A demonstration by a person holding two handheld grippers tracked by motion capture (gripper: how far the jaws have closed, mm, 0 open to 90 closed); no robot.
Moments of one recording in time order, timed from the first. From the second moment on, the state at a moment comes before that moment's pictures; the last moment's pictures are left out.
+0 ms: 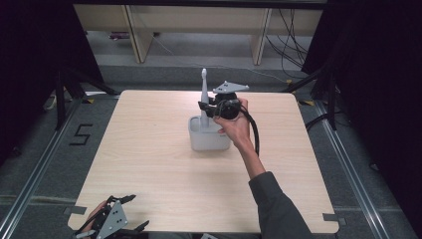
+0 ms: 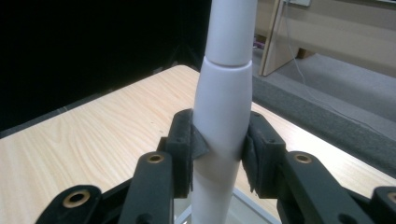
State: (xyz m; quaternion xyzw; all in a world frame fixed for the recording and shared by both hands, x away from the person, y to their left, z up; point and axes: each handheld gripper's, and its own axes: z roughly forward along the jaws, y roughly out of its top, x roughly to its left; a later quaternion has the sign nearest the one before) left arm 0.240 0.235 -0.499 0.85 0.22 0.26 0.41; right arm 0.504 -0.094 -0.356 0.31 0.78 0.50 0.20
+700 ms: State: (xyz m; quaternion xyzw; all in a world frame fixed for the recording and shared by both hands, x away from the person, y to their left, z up) left arm 0.240 0.235 -0.500 0.85 0.21 0.26 0.41; right arm 0.513 -0.086 -0.394 0.34 0.79 0.48 0.20
